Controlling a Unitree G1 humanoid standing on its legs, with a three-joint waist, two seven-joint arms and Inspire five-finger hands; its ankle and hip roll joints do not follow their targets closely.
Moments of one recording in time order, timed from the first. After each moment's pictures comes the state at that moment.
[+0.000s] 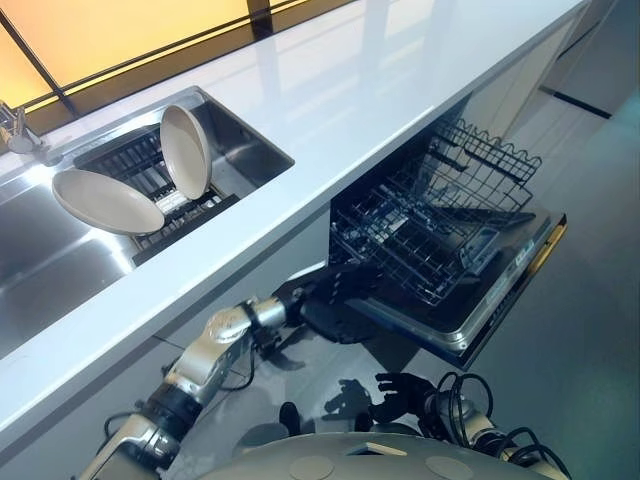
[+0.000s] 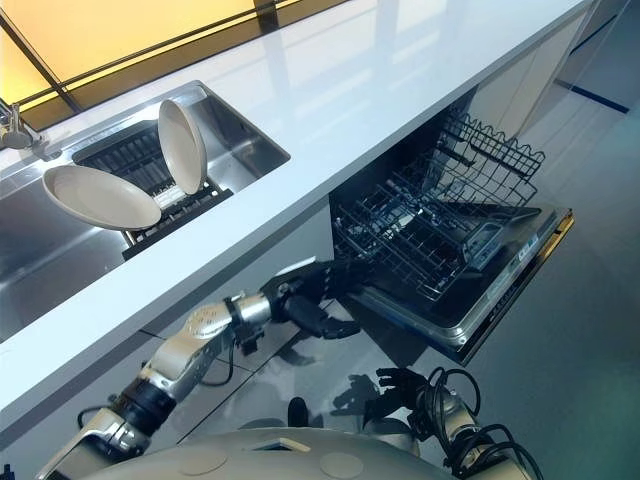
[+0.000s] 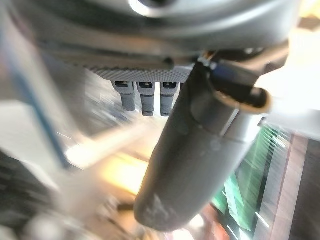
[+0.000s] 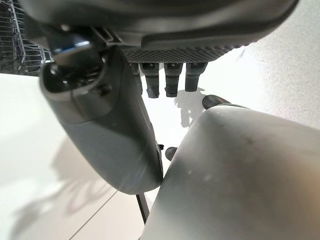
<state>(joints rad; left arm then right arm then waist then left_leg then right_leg) -0.18 0.40 -0.48 -0.01 -0.59 0.09 -0.58 -0.04 -0.26 0.33 1.04 -0.06 0.05 0.25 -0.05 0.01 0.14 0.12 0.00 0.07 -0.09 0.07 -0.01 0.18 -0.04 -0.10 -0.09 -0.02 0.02</state>
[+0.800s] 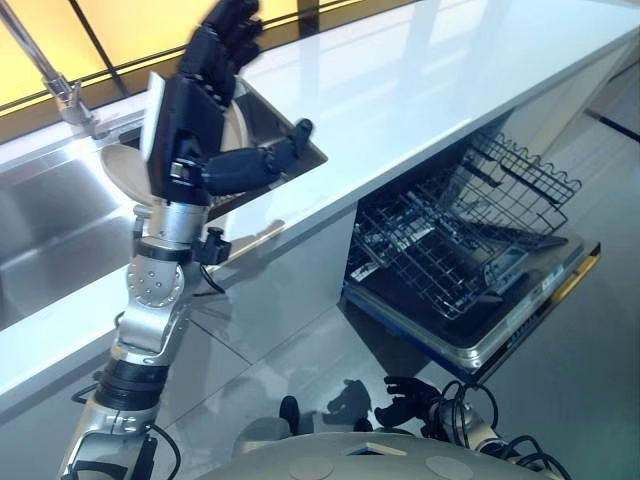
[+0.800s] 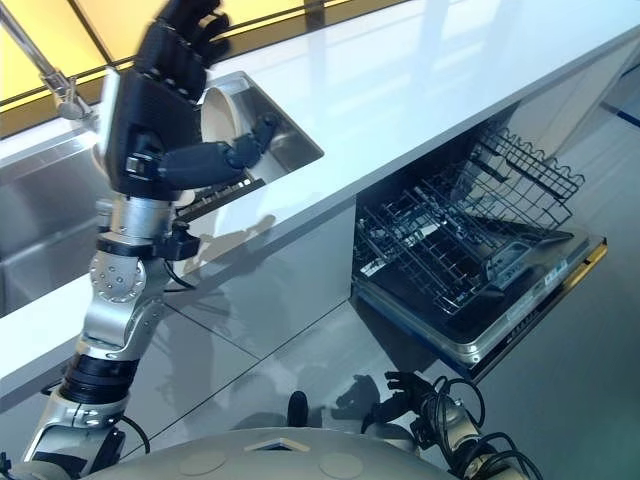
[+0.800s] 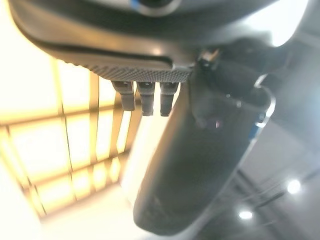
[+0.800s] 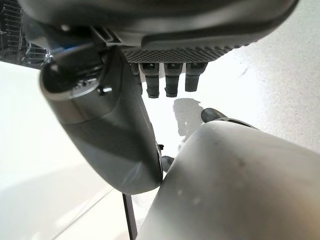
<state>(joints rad) -0.18 0.53 -0.01 -0.32 -0.13 -0.33 0.19 0.01 -0.27 0.34 1.04 -0.03 0.01 0.16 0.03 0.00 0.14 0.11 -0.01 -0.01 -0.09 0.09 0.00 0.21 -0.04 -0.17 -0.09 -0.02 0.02</state>
